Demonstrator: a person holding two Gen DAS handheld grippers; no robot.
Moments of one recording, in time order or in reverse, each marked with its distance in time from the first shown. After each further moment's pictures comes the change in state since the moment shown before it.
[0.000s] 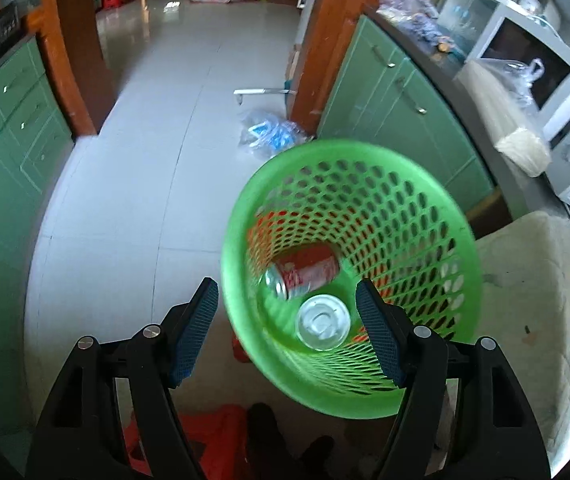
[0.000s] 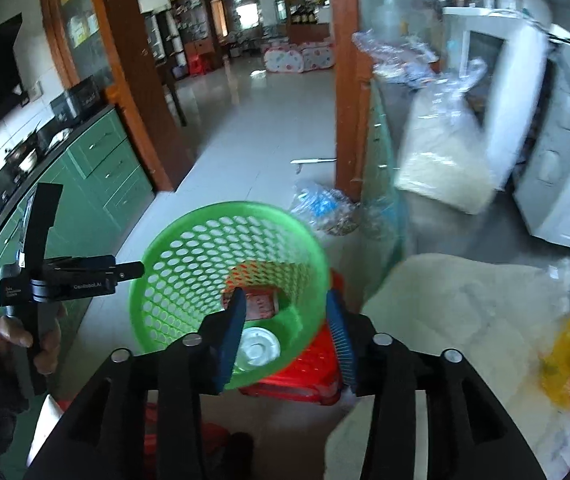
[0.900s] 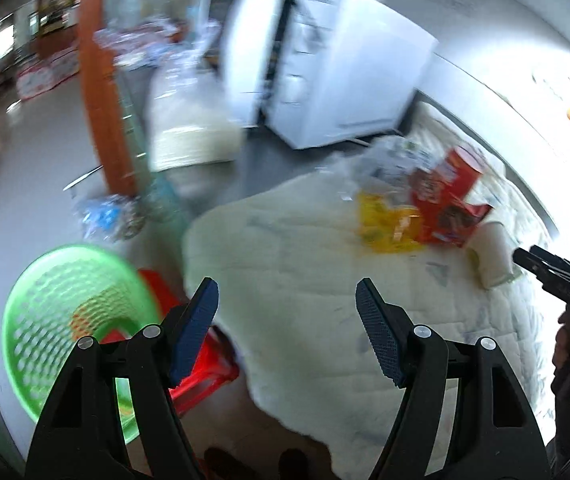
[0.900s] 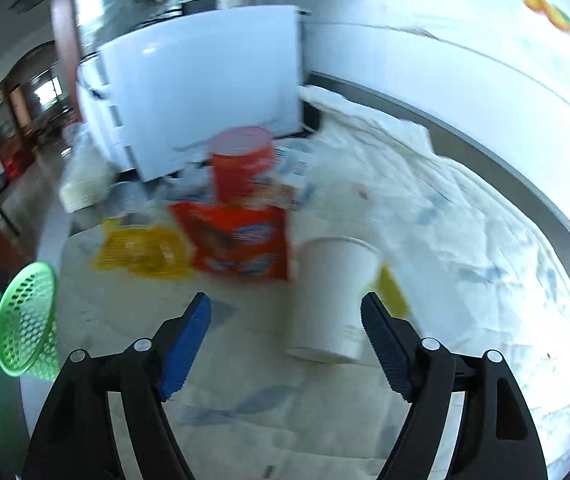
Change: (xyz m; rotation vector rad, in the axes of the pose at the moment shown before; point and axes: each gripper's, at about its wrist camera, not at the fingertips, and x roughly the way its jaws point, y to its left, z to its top) left arm -0.067 -0.303 -0.033 0.502 -0.054 -0.388; right arm -0.195 -0.255 -0.165 0.530 -0.077 -0.546
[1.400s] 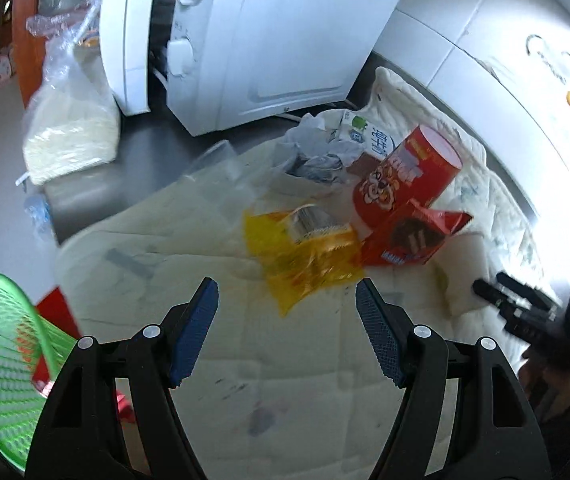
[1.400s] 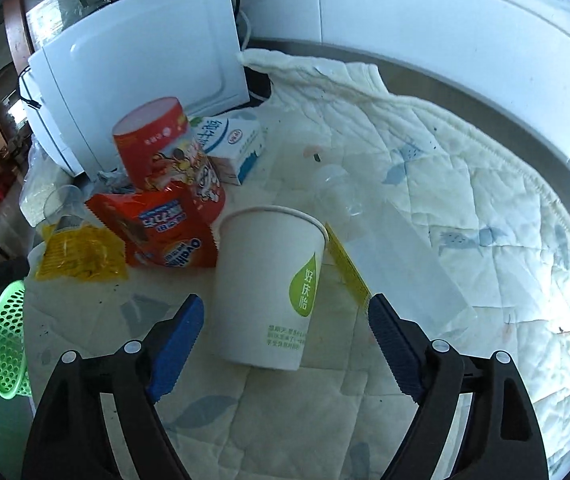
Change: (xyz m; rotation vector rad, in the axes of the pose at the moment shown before) left arm 0.087 -0.069 0.035 -0.013 0.114 -0.126; right arm 0.041 -0.037 -0.007 0.092 0.080 -0.021
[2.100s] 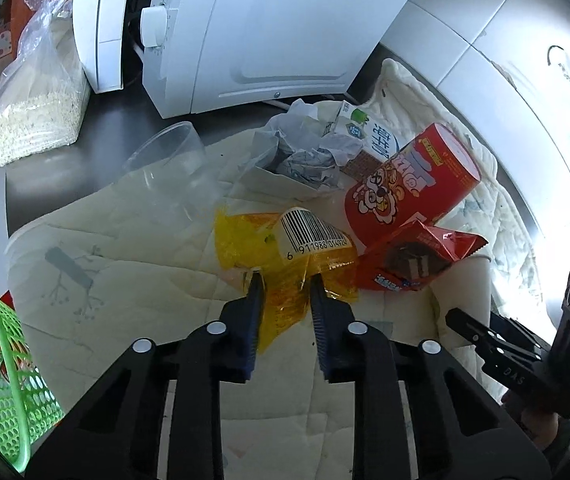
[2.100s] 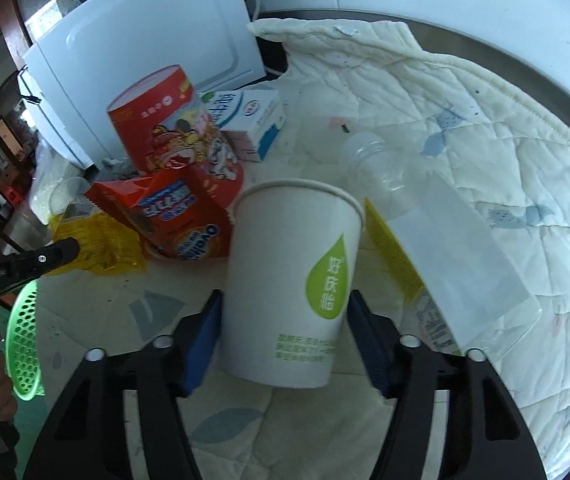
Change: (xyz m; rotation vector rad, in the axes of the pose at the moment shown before) left arm 0.039 -0.015 0.007 -0.060 0.011 -0.035; right arm 0.029 0.012 0.000 0.020 0.052 0.086
